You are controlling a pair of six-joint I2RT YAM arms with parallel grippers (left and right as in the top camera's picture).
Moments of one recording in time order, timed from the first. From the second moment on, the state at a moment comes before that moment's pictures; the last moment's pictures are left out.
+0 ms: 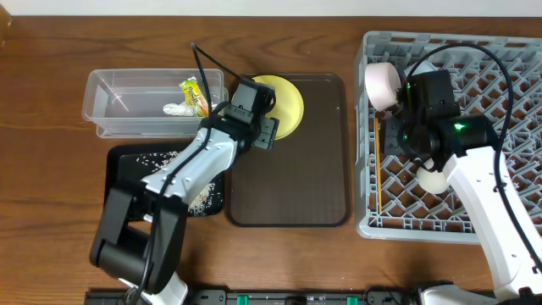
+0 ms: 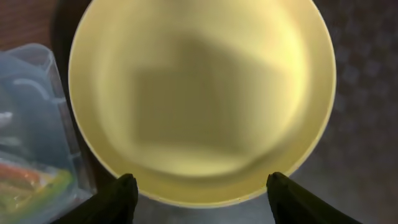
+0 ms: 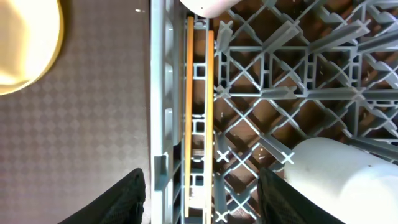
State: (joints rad) left arm -0.42 1.79 1.13 -0.34 -0.05 -0.09; right arm 0.19 1.42 1.24 -0.97 0.02 0.25
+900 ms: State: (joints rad) left arm -0.60 1.88 1.15 -0.60 0.12 -0.15; right arm 0.19 1.42 1.24 -0.83 -0.03 0.25
